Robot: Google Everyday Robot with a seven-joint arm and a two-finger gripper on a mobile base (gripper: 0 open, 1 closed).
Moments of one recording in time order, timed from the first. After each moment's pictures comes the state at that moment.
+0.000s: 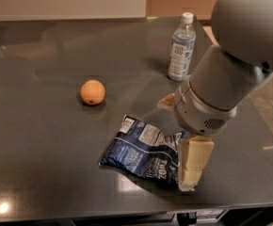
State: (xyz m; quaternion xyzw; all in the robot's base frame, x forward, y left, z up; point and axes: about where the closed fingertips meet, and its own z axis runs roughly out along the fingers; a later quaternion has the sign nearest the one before) arm 0.375 -0.074 0.876 -0.74 0.65 0.09 0.13
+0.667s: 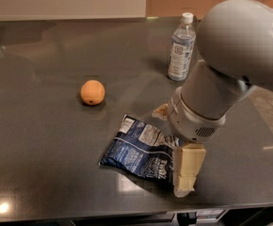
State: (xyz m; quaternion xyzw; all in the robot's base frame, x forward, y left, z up) arm 0.372 -0.067 0.849 -0.75 0.64 0.10 0.11
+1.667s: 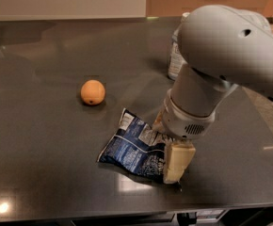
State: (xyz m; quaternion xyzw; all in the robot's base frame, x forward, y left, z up) arm 0.379 -0.068 0.834 -0.74 0.67 0.10 0.06
